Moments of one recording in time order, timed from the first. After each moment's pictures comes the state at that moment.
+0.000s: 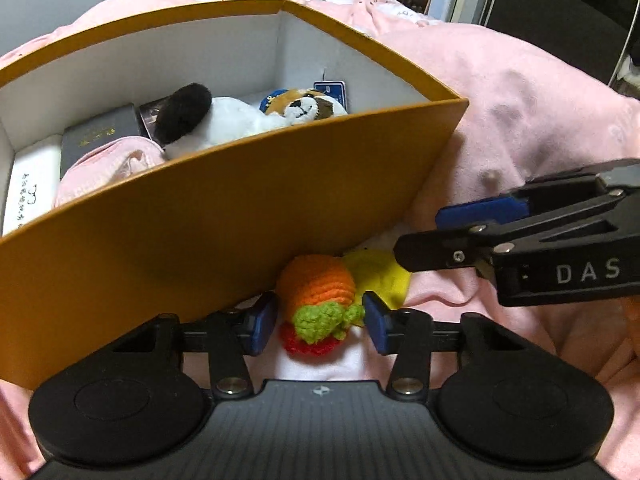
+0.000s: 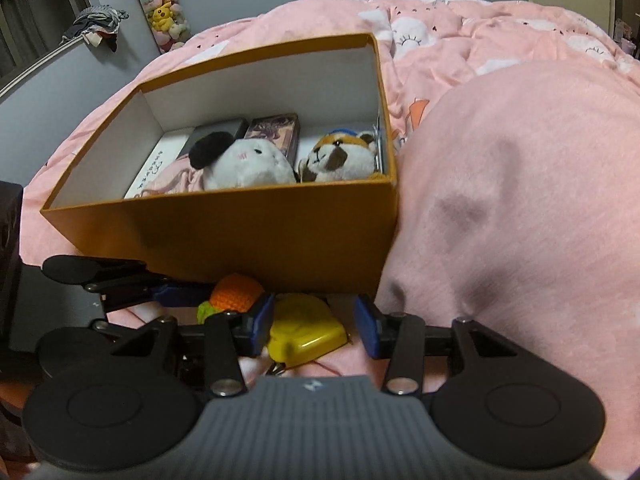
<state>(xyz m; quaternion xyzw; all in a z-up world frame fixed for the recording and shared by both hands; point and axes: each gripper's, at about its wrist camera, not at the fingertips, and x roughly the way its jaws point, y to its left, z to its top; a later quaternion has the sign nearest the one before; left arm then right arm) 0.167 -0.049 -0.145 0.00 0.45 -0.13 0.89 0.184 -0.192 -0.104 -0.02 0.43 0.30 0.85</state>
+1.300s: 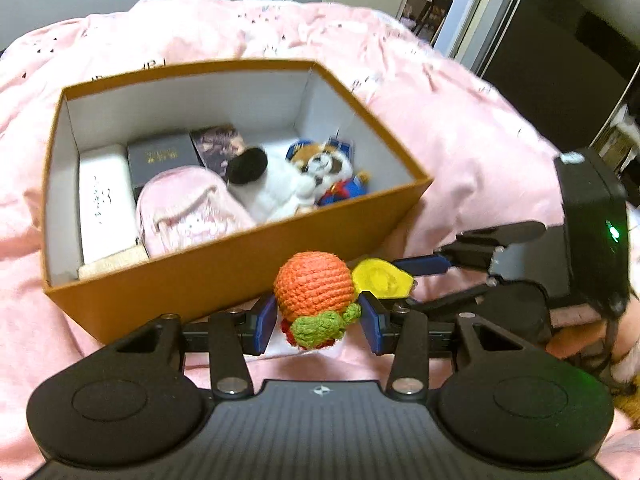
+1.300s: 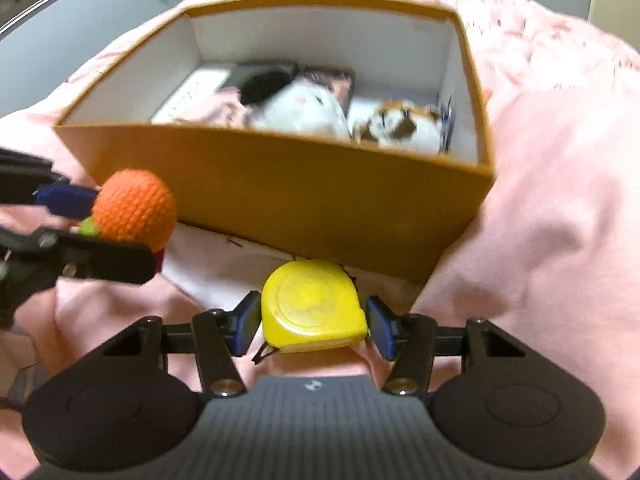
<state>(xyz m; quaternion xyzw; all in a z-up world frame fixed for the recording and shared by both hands) 0.132 -0.008 -0.059 -0.07 0.45 -0.13 0.88 0.161 -0.160 -0.100 -0.13 0.44 0.35 0.82</state>
